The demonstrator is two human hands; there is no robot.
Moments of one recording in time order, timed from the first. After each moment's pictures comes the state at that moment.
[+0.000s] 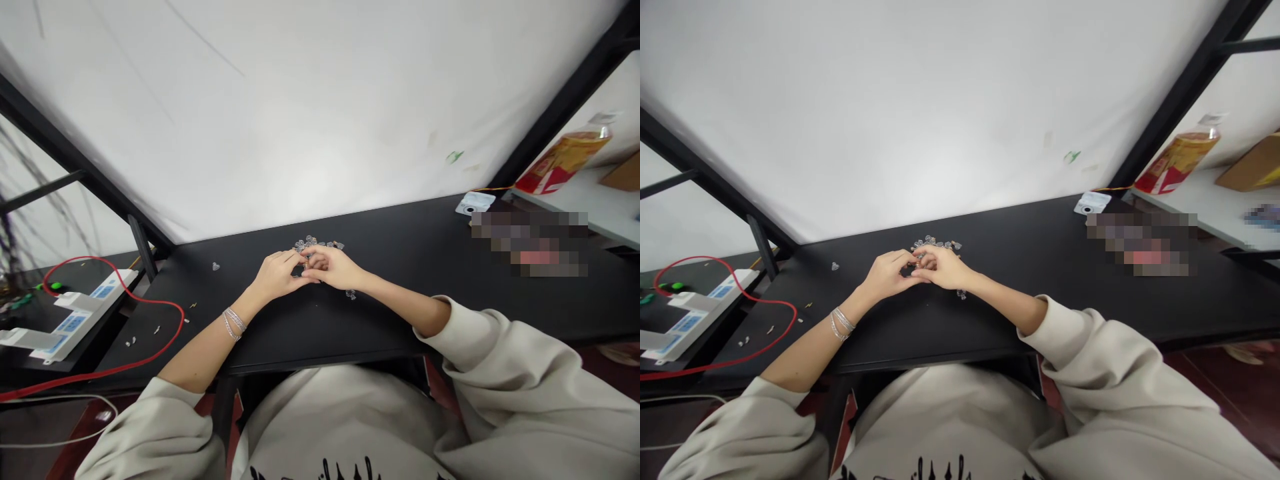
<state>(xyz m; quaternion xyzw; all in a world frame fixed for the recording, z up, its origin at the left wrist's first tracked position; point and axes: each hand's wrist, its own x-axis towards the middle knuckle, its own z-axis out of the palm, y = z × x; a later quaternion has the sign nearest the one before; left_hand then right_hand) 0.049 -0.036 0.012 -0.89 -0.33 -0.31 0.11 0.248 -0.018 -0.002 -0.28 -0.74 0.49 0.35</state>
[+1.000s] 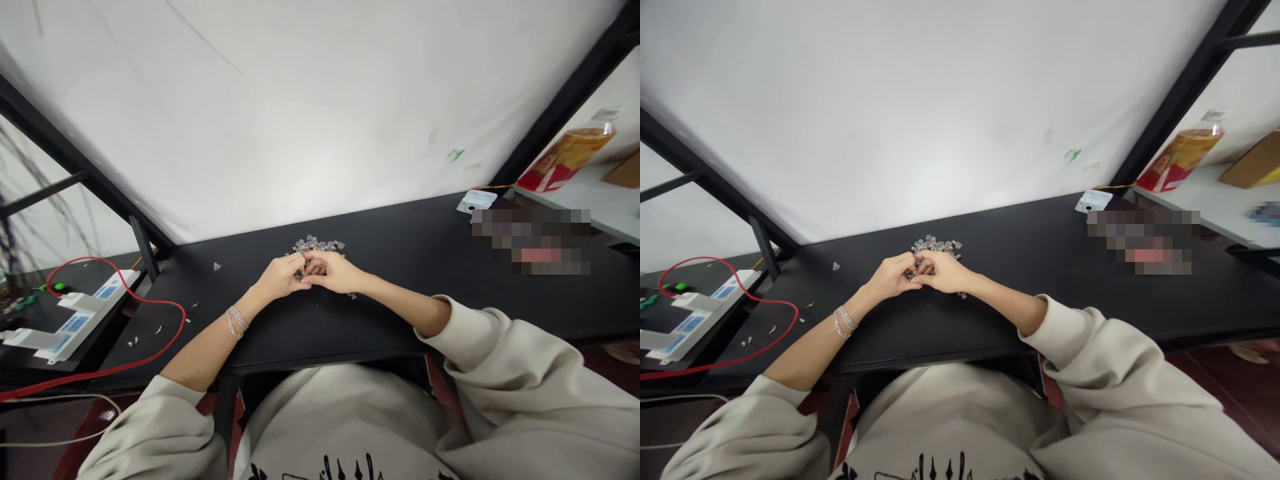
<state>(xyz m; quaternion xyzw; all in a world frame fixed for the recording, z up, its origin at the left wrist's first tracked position) 0.045 -0.031 0.005 -0.91 -0.30 -0.29 0.02 0.246 -0.025 0.002 -0.27 -0.77 0.49 0.30</state>
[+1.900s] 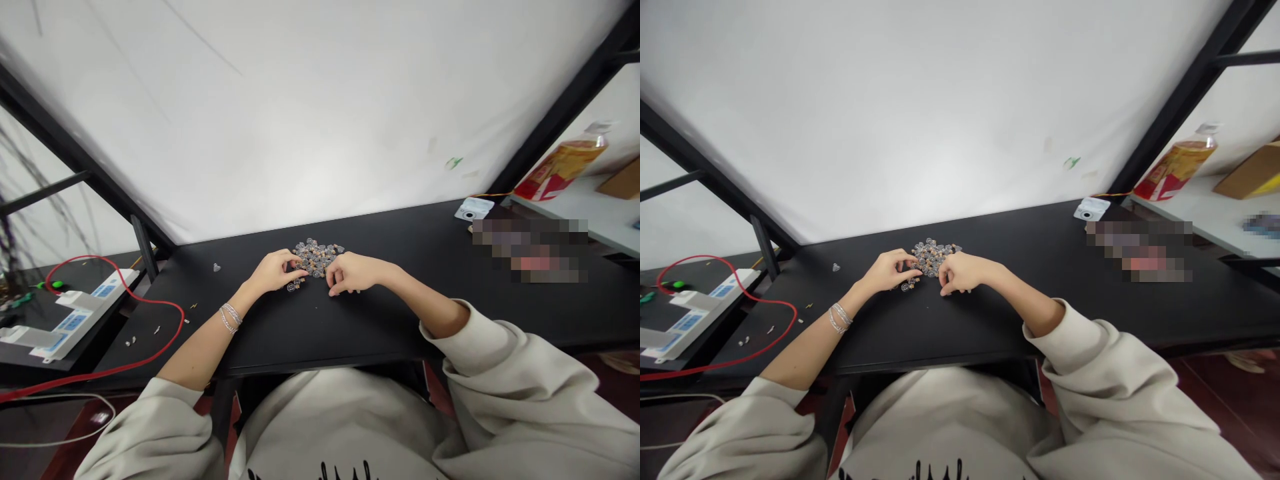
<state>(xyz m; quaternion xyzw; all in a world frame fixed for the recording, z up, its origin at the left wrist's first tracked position) 0.029 -0.014 0.004 -0.86 -0.42 -0.26 -0.10 0.289 -0.011 0.040 -0.36 -0.85 0.38 -0.01</state>
